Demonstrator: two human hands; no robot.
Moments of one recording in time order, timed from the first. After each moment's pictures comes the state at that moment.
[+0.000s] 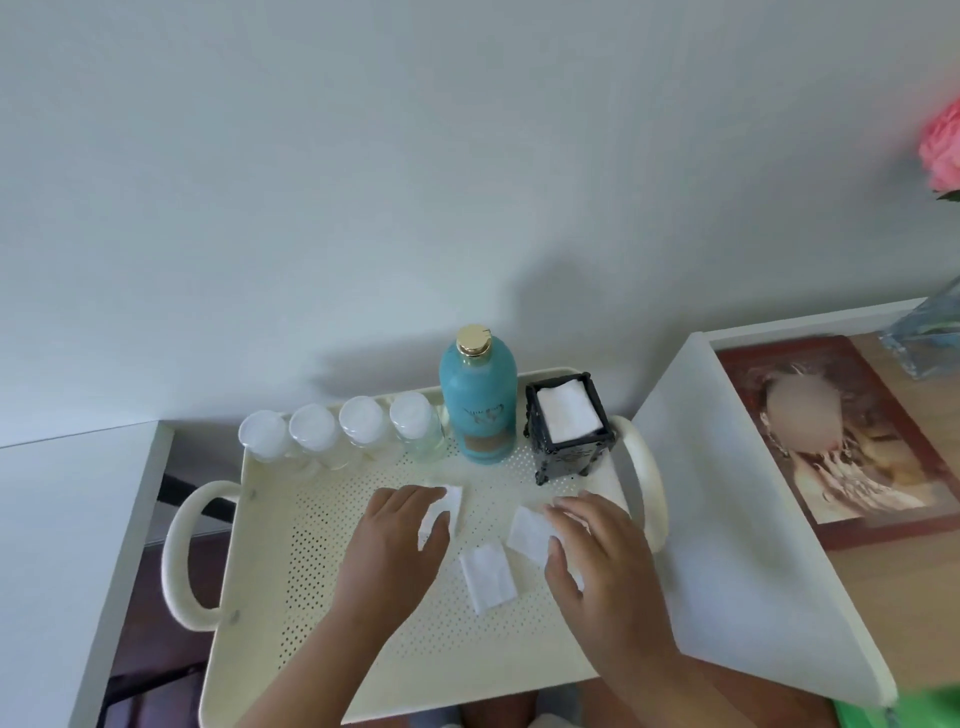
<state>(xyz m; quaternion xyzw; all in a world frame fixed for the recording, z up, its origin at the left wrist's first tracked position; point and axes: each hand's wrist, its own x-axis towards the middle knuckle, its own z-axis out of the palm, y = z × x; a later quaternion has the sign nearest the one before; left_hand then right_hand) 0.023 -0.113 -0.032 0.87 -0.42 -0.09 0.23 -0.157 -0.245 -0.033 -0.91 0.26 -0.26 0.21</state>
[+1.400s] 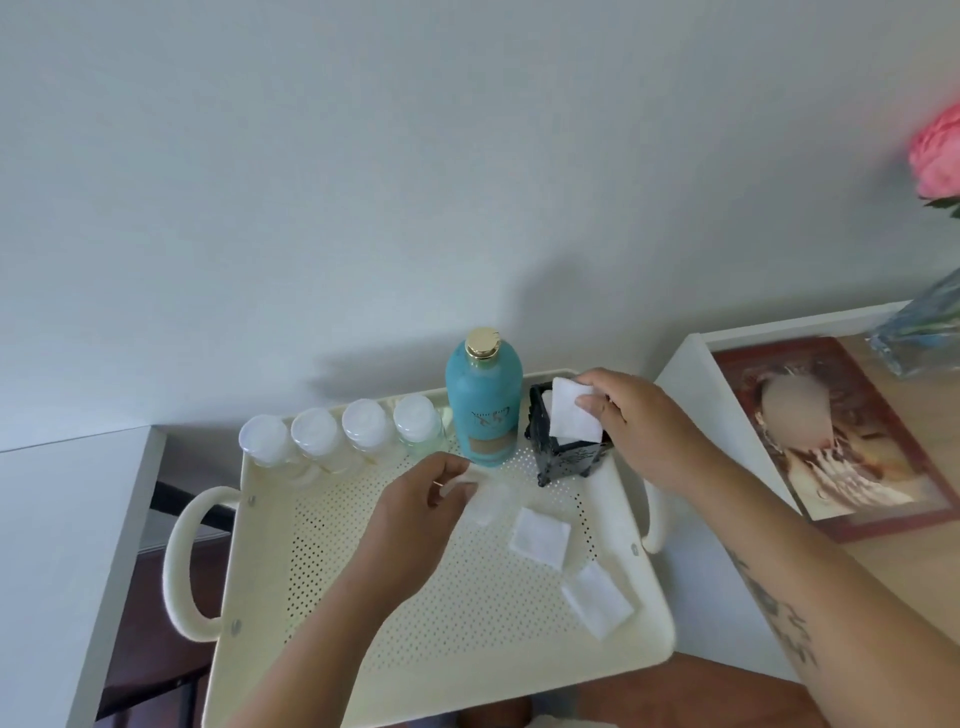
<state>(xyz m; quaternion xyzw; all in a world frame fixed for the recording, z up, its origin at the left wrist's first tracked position) 0.033 -0.138 0.013 0.81 -0.32 -0.28 0.39 -0.101 -0.369 0.024 -0.89 0.29 -0.09 0.34</state>
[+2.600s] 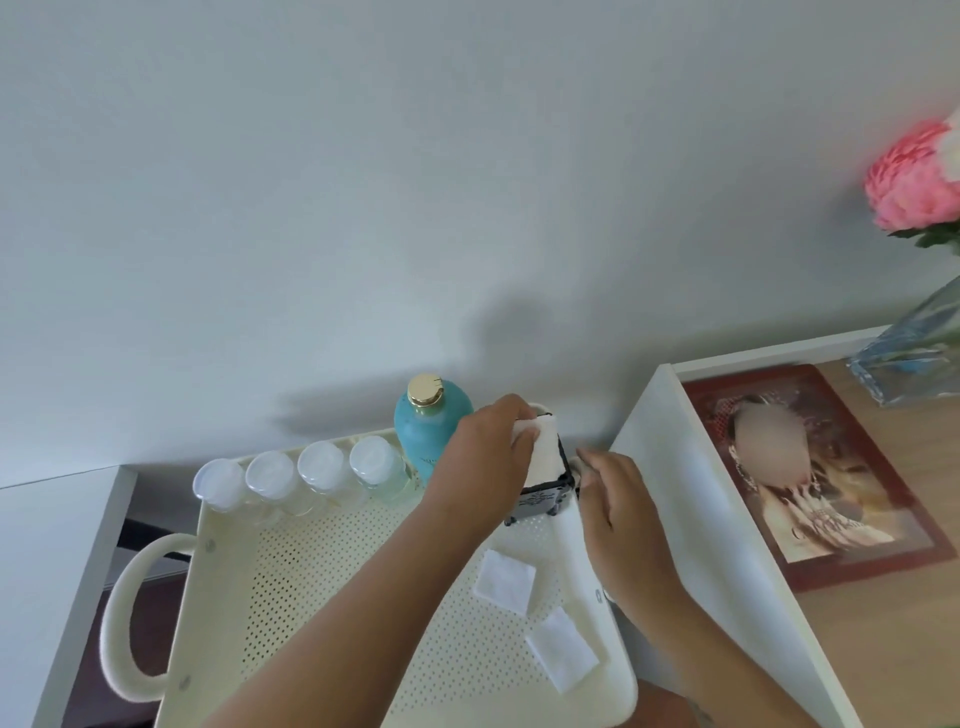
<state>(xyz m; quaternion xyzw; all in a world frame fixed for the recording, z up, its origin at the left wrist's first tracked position) 0.006 -0.275 0.054 0.82 -0.42 -0.19 0.34 -0.139 -0.339 -0.022 -0.79 0.39 -0.25 0.40</state>
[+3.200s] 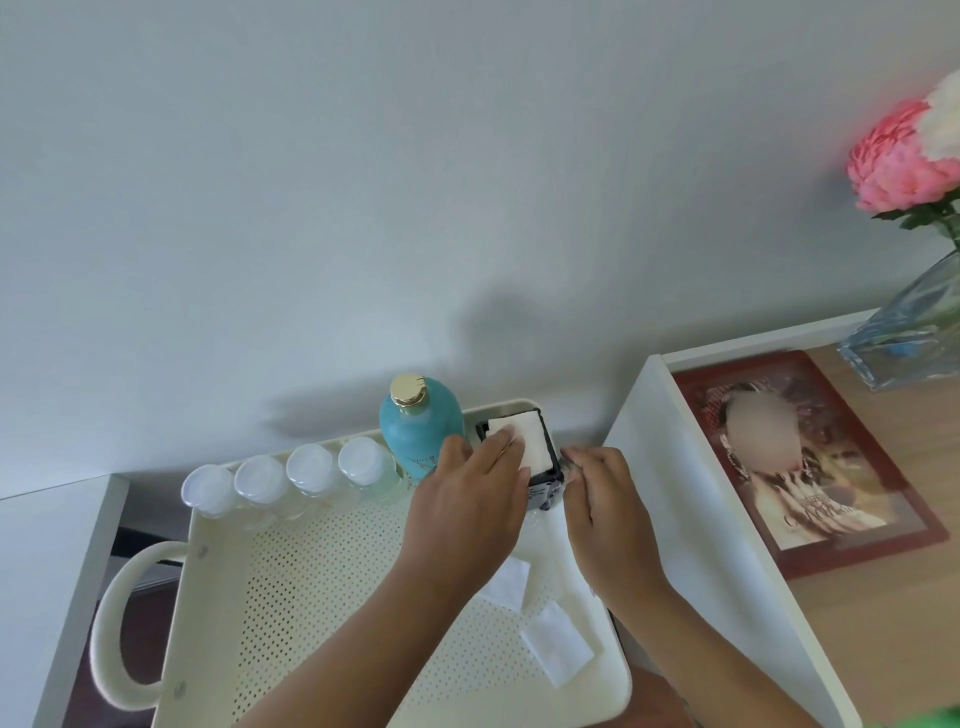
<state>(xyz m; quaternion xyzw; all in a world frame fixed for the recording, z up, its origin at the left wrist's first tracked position) -0.015 -0.242 0.026 0.82 -0.55 0.02 0.14 -0.138 -0.338 -0.033 -0.82 0.38 -0.25 0.34</state>
